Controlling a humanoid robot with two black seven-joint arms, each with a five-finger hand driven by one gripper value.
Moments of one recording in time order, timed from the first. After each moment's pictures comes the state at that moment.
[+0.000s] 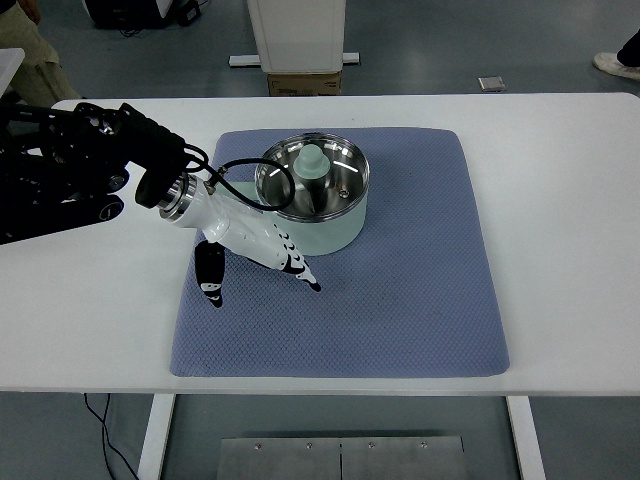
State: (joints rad) left arm -1.63 0.47 0.49 -1.27 1.42 -0.26 -0.61; right arm 0.04 0.00 0.56 0.08 -0.45 -0.03 0.05
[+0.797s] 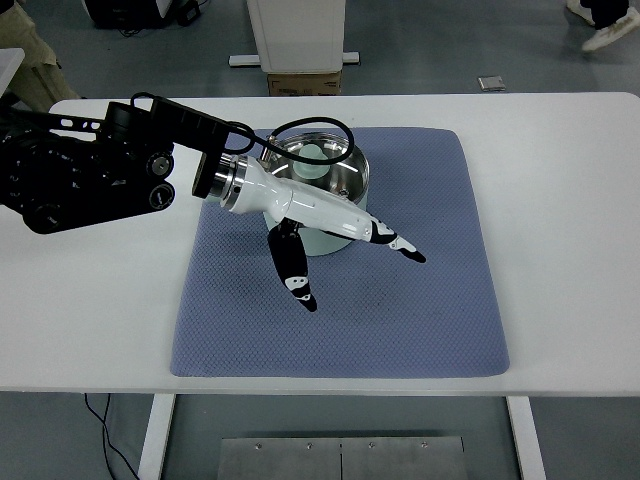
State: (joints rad) left arm -1.60 0.41 0.33 -1.29 1.03 -0.26 -0.61; right arm 0.04 0.00 0.56 0.08 -0.45 -0.03 0.05
